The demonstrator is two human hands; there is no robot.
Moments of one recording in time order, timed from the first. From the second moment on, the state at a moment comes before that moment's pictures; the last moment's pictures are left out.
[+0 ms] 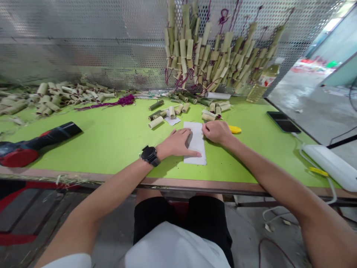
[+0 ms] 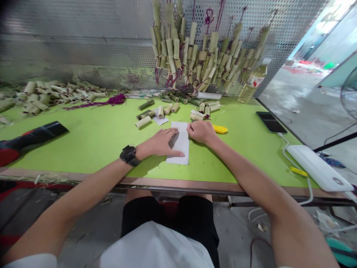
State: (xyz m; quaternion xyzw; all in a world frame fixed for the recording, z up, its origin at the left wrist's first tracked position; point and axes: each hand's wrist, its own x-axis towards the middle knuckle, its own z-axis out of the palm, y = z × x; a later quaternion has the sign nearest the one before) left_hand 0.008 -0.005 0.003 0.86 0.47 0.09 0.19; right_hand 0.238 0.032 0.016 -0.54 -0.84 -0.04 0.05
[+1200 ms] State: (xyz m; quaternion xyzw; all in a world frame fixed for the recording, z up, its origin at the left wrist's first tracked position) left_hand 0.001 0.005 0.007 0.85 0.49 0.07 0.20; right_hand 0.240 0.041 0.000 -0.55 -0.82 -0.04 0.13
